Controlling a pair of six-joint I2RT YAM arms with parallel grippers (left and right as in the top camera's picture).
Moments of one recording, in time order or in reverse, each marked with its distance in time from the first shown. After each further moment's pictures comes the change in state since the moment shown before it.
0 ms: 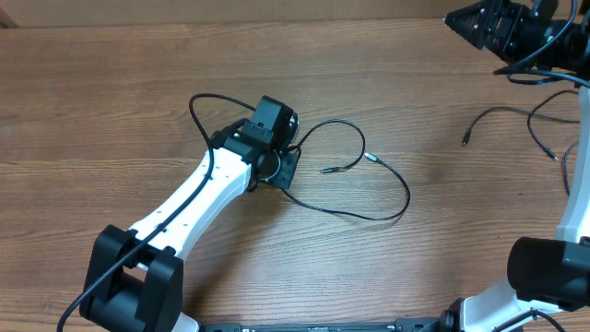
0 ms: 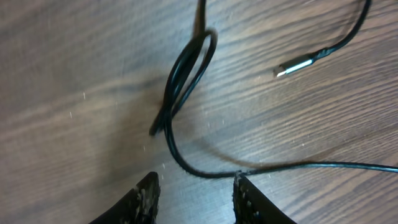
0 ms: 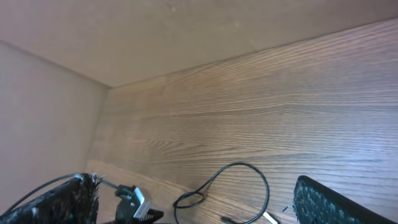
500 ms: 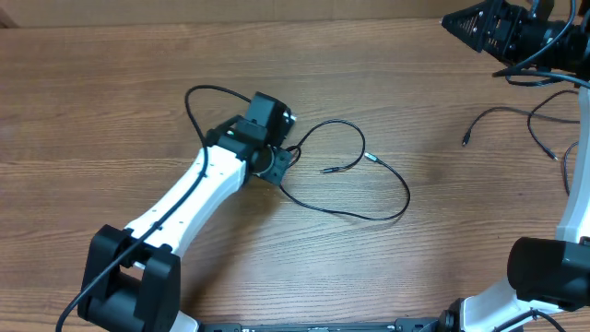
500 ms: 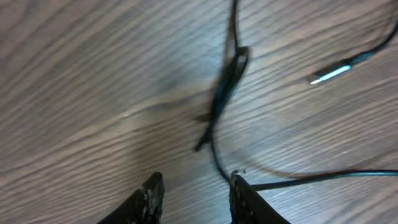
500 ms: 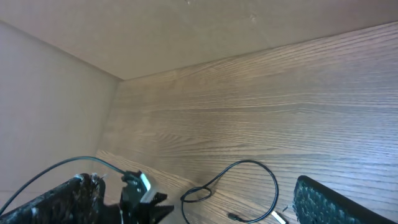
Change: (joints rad) left arm 0.058 0.000 -0.001 0.014 -0.049 0.126; right arm 0.000 0.000 0.000 -0.016 -0.045 -0.031
